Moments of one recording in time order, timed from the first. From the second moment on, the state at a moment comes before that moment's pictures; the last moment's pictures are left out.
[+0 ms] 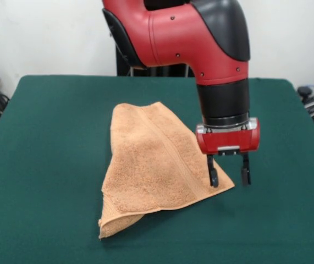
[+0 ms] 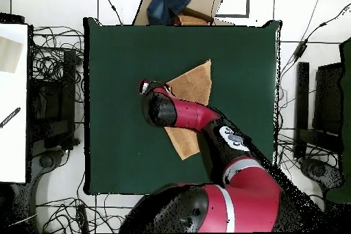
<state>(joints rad) -0.39 -0.44 0.33 1.73 -0.07 -0.02 1.68</state>
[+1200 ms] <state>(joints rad) -0.38 -0.36 0.33 1.78 -0.09 -0.14 1.68</state>
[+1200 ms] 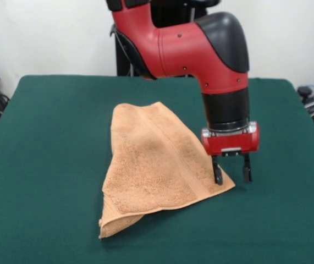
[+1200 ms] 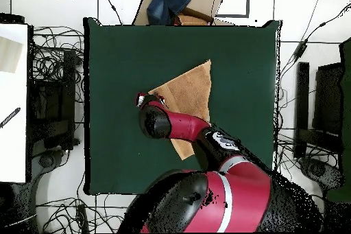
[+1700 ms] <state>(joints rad) -0.37 -0.36 0.32 1.77 -0.09 -0.16 1.68</state>
